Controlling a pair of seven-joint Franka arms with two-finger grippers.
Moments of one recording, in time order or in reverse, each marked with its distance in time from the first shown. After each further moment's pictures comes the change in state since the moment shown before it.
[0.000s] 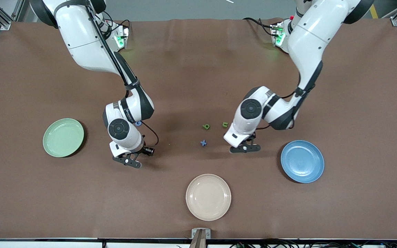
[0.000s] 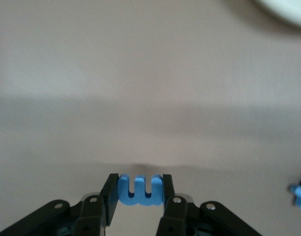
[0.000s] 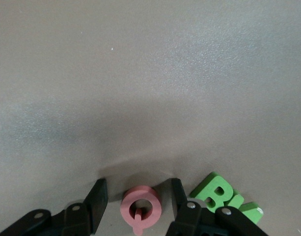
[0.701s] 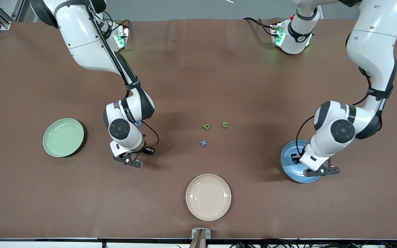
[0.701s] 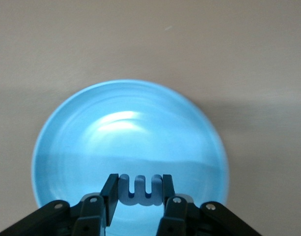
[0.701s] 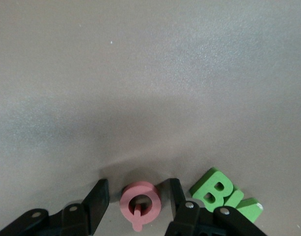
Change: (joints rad) left arm 0.400 -0.020 0.007 -0.015 0.001 -0.011 0.392; right arm 0.003 0.000 0.002 0.000 0.000 -0.017 0.000
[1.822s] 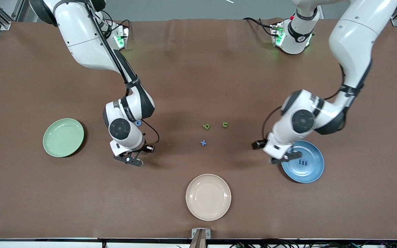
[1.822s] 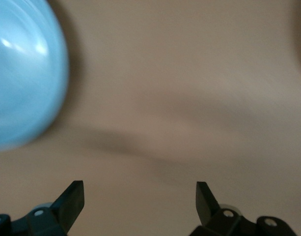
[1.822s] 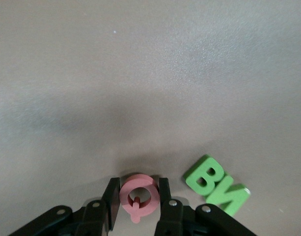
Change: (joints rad) left arm -0.081 -0.012 -0.272 -0.007 0.000 -0.156 -0.460; right arm 0.002 -0.038 -0.001 0.003 -0.001 -0.074 -0.050
